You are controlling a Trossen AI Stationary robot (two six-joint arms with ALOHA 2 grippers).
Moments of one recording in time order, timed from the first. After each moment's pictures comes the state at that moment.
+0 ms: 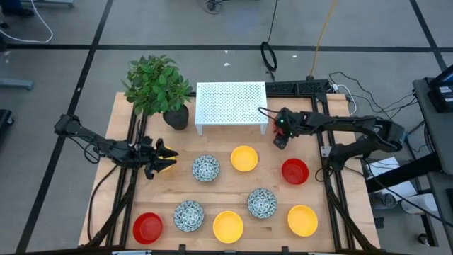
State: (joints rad) left arm -0.44 0.29 0.02 0.36 -0.42 -0.50; right arm -0.49 1.32 0.62 -0.48 0.11 0.14
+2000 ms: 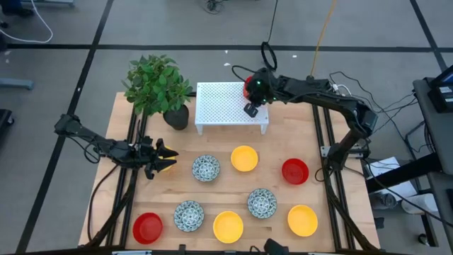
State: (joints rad) left arm -0.44 0.29 0.02 0.36 -0.42 -0.50; right arm -0.53 1.66 1.41 -0.59 0.04 -0.02
